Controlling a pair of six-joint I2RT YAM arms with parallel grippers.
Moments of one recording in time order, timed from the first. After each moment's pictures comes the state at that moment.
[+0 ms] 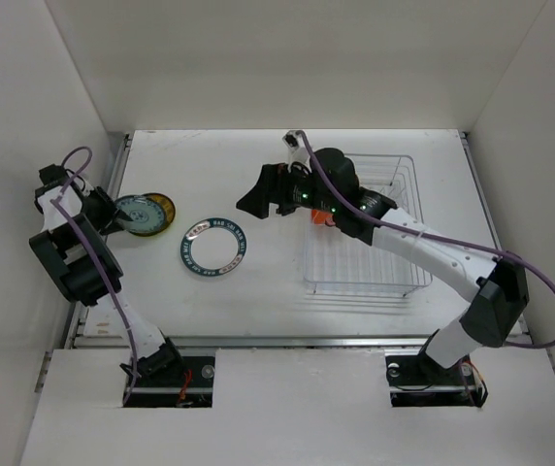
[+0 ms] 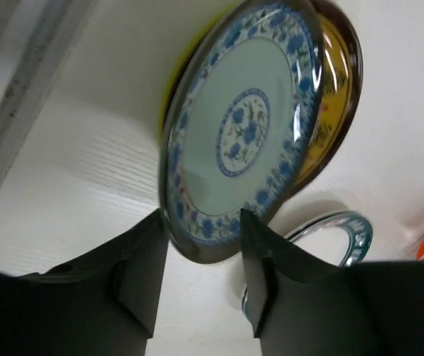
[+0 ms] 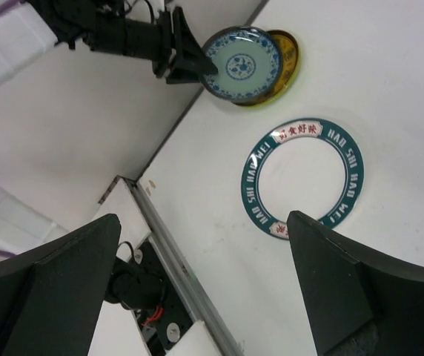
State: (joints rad) left arm 0.58 1.90 1.46 -0.78 0.42 -0.24; right arm 0.81 1.57 1.43 -0.08 -0.25 0.60
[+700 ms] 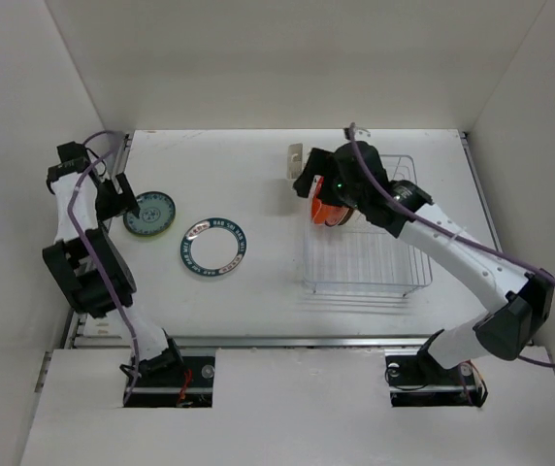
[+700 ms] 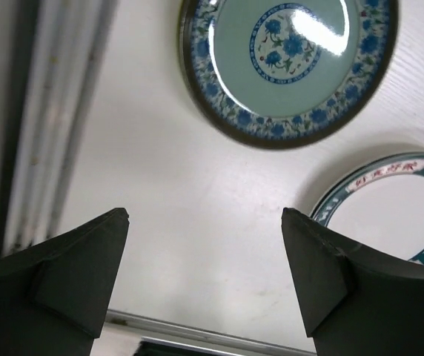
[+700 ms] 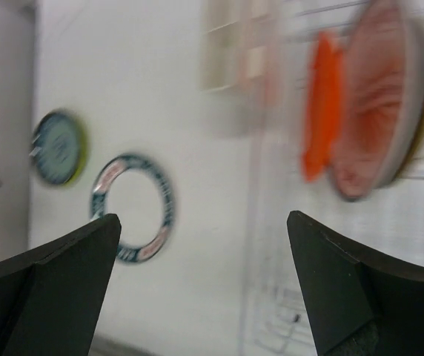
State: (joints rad) left arm 0.43 1.80 1.56 -1.00 0.10 -0.05; right arm 0.73 1.46 1.47 -0.51 0.21 0.71
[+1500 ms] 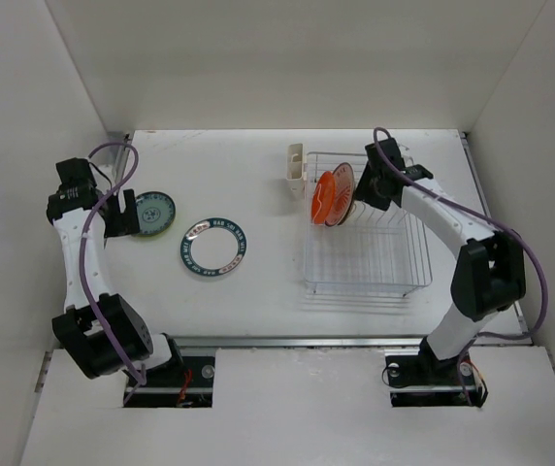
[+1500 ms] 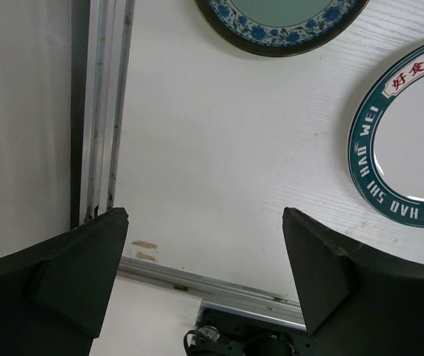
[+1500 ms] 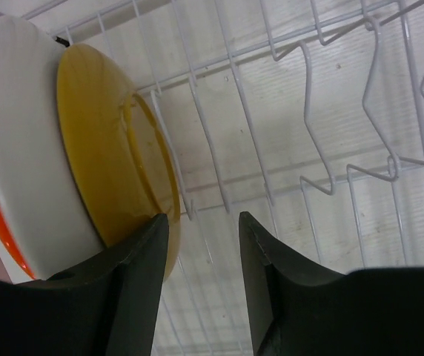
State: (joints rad) left arm 0.39 1.35 1.30 -1.00 0.01 0.19; right arm 0.33 1.68 1.38 -0.62 0.24 0.67
